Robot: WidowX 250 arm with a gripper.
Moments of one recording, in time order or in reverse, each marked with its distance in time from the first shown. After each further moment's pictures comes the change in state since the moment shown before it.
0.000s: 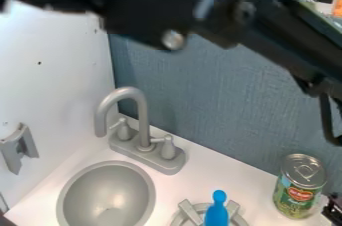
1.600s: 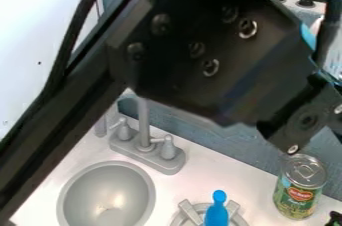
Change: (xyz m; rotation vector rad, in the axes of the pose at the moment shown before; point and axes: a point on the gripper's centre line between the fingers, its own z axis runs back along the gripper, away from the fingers) arm 0.028 0.008 -0.056 0.010 0.153 0.084
